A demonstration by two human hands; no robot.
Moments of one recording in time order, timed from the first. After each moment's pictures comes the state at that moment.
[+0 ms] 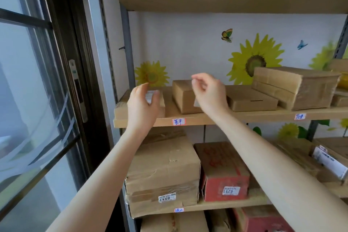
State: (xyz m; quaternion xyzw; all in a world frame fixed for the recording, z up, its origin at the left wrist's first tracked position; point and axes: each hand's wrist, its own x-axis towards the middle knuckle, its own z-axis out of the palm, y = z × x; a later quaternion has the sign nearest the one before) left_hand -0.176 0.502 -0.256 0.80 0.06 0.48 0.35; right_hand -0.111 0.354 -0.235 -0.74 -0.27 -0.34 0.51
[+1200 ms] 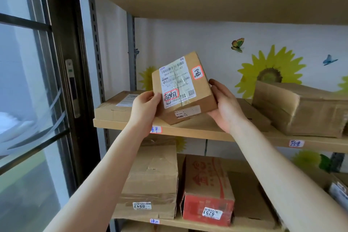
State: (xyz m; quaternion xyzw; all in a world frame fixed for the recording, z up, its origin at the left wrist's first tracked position) left_hand -0.144 0.423 -0.238 0.64 0.11 0.34 0.68; right_hand -0.036 0.269 -0.233 -0.50 -0.25 0.09 0.82
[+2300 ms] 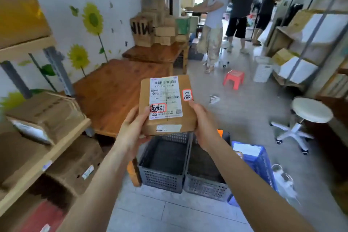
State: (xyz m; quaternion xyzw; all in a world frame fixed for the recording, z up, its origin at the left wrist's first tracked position) left_hand -0.153 -0.229 -0.440 0.61 -0.19 -0.34 0.69; right_hand -0.275 -0.354 -0.447 -0.49 0.33 -0.37 0.72
